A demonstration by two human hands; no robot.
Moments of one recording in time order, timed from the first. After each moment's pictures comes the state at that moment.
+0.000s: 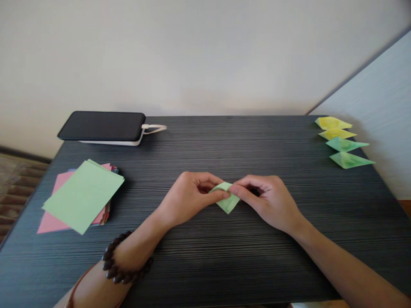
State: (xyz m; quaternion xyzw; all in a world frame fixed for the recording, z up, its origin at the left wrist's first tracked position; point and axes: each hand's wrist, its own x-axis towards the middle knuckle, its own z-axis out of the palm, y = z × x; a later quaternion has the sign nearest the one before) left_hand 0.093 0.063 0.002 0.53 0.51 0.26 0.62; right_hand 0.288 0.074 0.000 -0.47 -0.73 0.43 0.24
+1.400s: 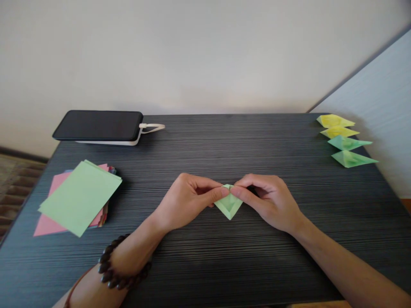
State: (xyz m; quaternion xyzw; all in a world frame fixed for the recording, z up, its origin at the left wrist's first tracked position) left_hand 0.092 0.061 0.003 0.53 0.51 0.29 0.61; right_hand 0.288 0.075 -0.005 -0.41 -0.73 0.46 0.31
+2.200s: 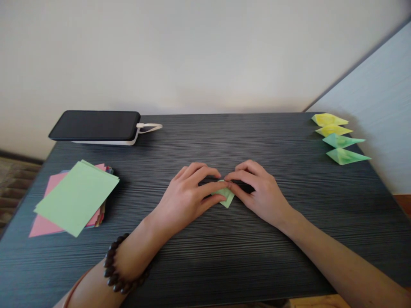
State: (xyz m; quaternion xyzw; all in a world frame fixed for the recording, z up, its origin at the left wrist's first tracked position) left_hand 0.084 0.060 -0.016 0.88 0.41 0.24 0.11; right_hand 0.291 0.080 -0.025 -0.42 -0.84 0.20 0.27
